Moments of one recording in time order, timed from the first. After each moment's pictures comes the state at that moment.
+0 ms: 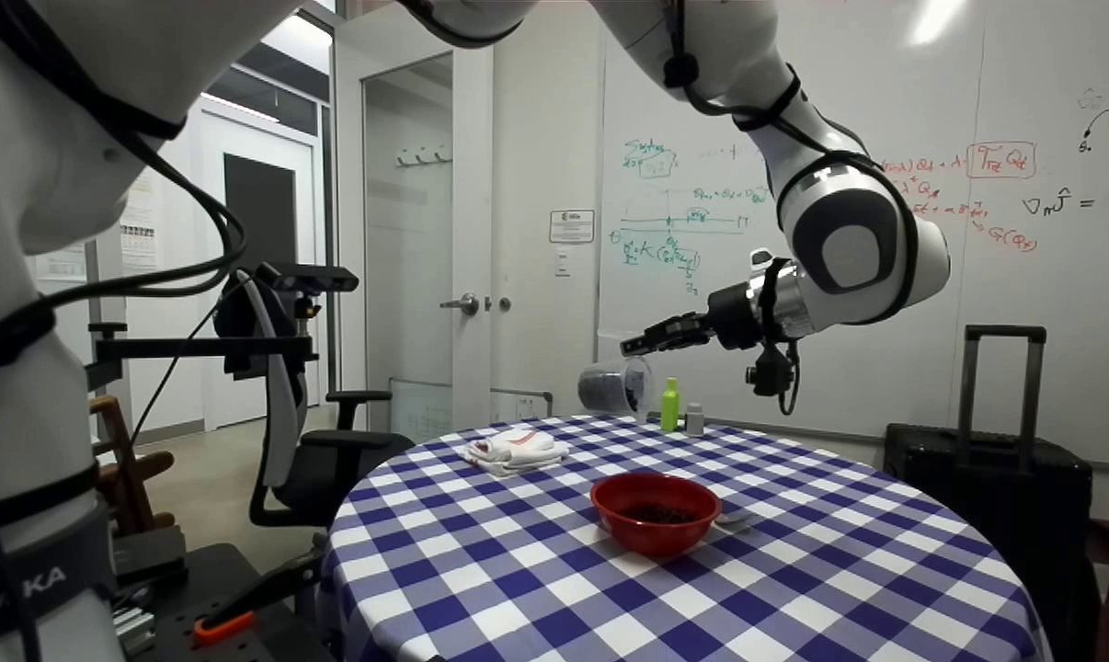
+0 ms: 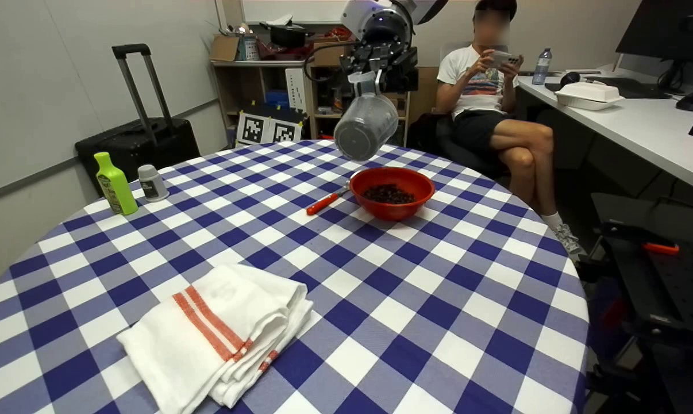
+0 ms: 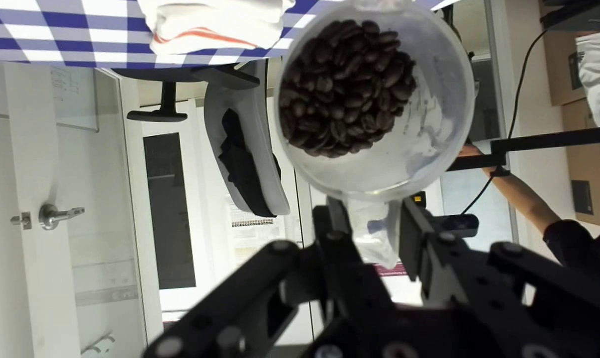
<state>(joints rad) -0.46 0.74 0.04 -1.46 0.85 1.35 -2.26</state>
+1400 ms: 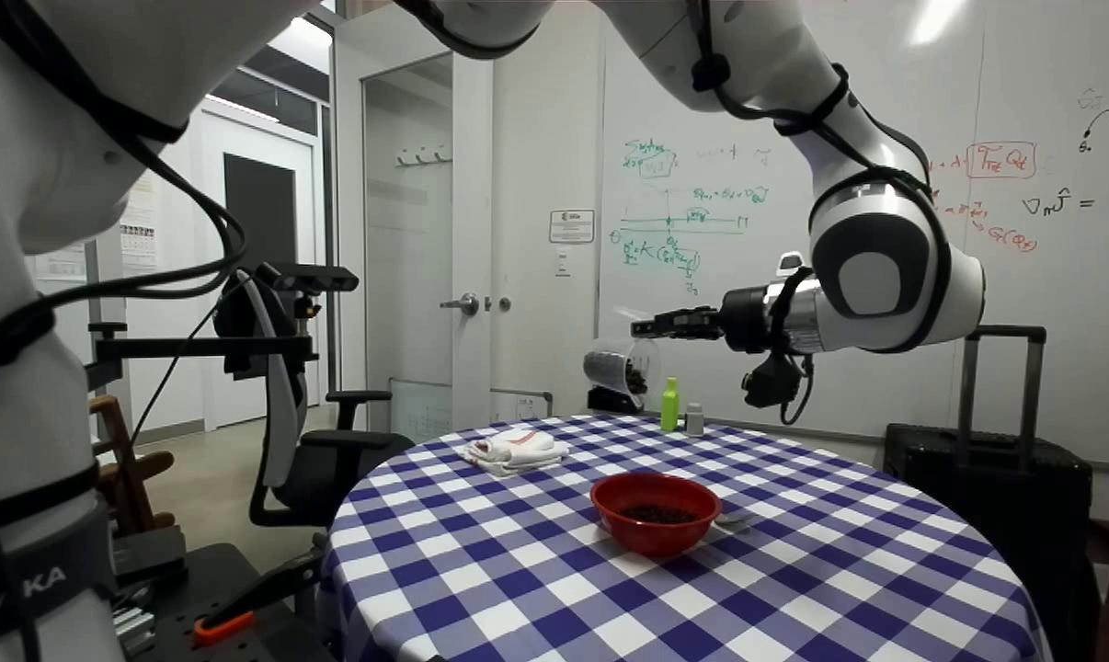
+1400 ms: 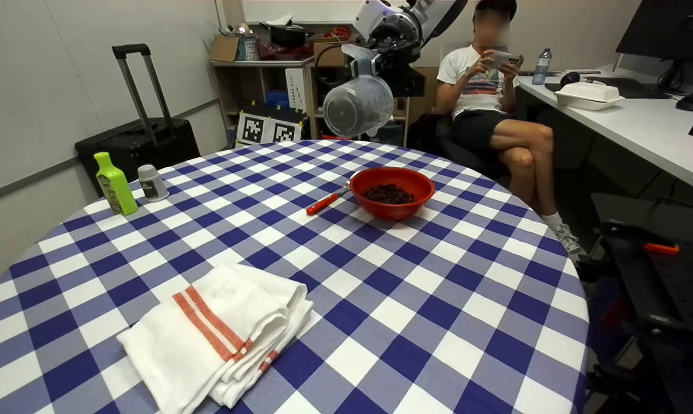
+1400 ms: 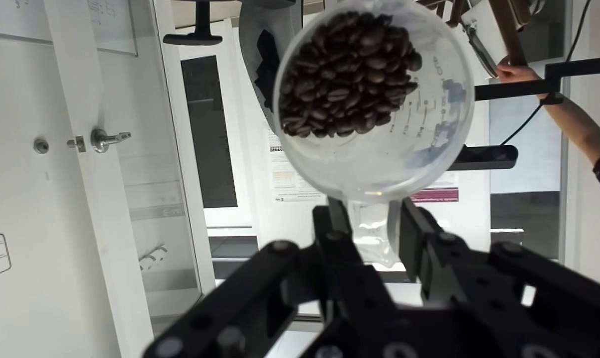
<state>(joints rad) -0.46 0.77 -0.04 -1.48 1.06 1.25 -2.26</state>
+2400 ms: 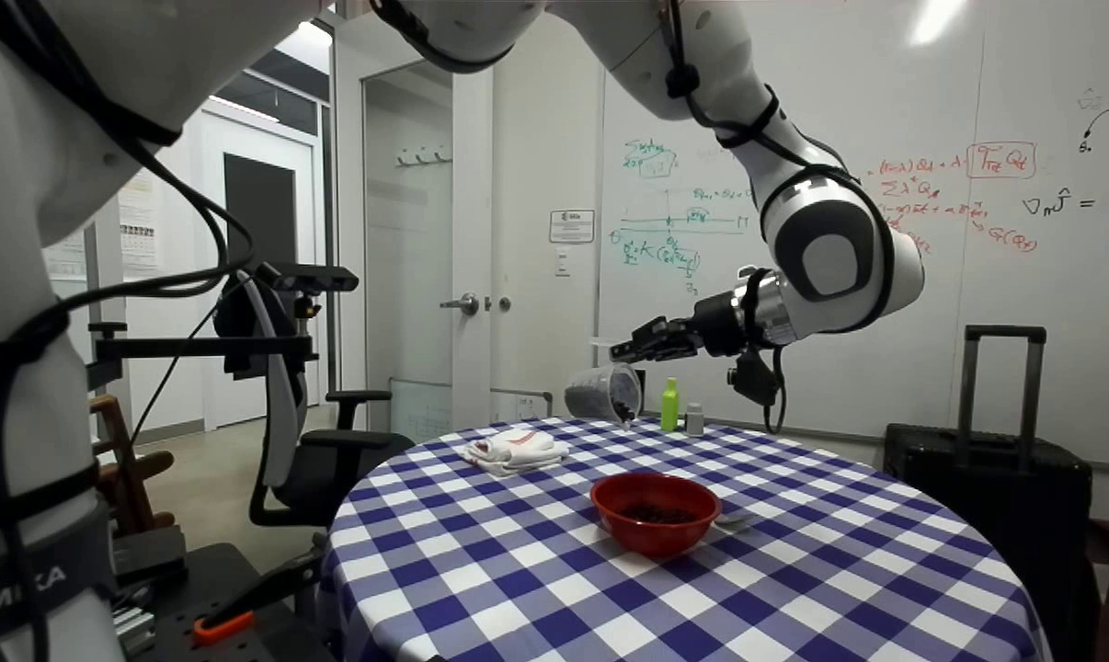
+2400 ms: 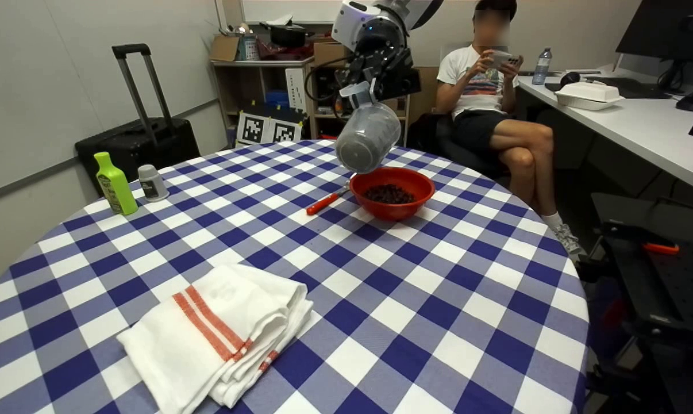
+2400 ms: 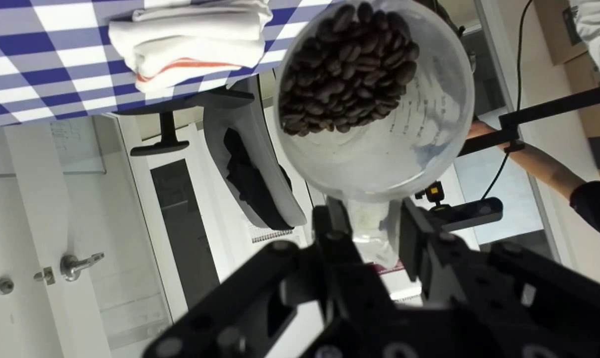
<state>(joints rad) -0.33 0.76 -0.09 -1.45 0.90 1.32 -2.12</state>
